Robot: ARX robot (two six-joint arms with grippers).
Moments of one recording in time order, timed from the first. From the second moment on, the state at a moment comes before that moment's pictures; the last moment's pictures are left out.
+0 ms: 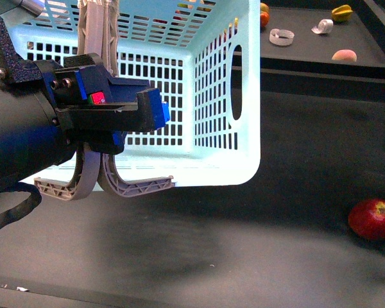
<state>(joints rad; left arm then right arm) -0.46 1.61 0.38 1.05 0.04 -0.27 -0.40 2.73 1.09 0.71 0.14 0.39</state>
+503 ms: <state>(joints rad) -0.46 1.61 0.38 1.05 0.04 -0.27 -0.41 2.77 1.10 0.70 0.14 0.34</state>
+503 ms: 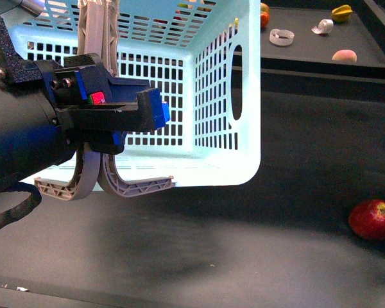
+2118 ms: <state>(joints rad) -0.46 1.61 0.38 1.05 0.04 -0.27 0.43 1.75 0.81 0.61 -0.14 0.52</state>
